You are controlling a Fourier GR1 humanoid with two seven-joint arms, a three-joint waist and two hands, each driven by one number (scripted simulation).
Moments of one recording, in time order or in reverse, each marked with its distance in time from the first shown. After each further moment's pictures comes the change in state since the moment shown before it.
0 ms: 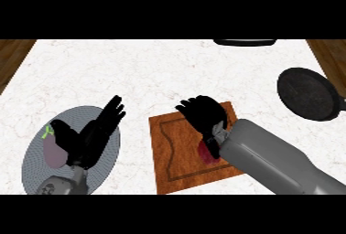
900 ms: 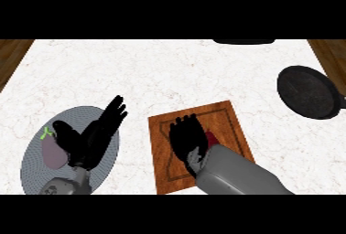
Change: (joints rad) left arm 0.011 -0.045 0.022 -0.025 -0.044 -0.011 0.022; right arm 0.126 0.190 -0.016 -0.084 0.138 0.248 0.333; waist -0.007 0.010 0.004
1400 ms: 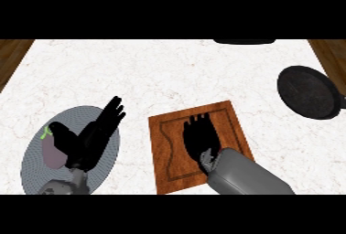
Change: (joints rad) left arm 0.019 -0.013 0.027 -0.020 -0.024 -0.025 0.016; right arm 0.083 -0.043 -0.025 -0.003 0.179 0.020 -0.063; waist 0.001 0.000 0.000
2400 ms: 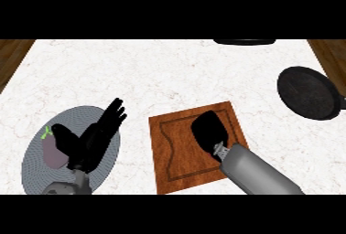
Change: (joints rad) left arm 0.017 -0.049 0.039 0.010 -0.042 -0.049 -0.002; right arm 0.020 -0.045 -0.020 0.152 0.346 -0.253 -0.377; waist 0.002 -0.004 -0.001
